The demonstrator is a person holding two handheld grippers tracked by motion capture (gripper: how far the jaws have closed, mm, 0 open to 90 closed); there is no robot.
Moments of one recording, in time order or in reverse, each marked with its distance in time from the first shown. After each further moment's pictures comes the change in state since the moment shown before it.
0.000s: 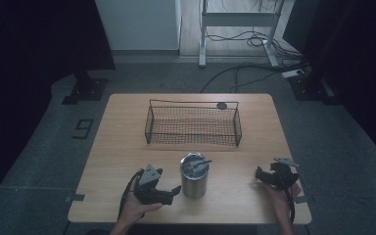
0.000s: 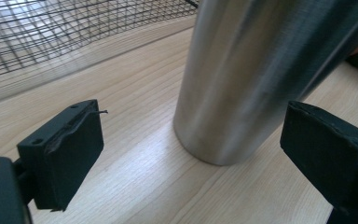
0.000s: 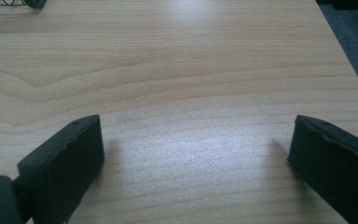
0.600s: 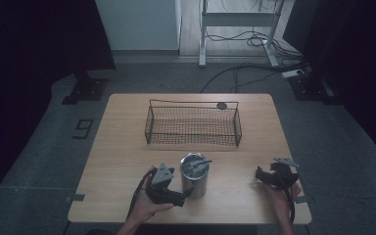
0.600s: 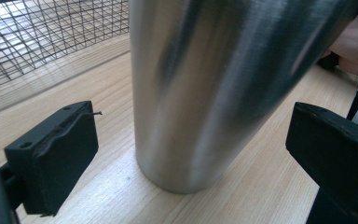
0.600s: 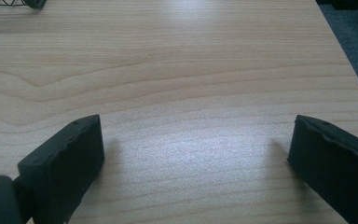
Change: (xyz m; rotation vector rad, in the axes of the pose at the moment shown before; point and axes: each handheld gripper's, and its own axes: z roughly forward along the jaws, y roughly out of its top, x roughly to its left) left arm -0.022 0.018 0.018 0.006 -0.063 0.039; right arm 0.000 0.000 0.000 0.000 0.000 0.001
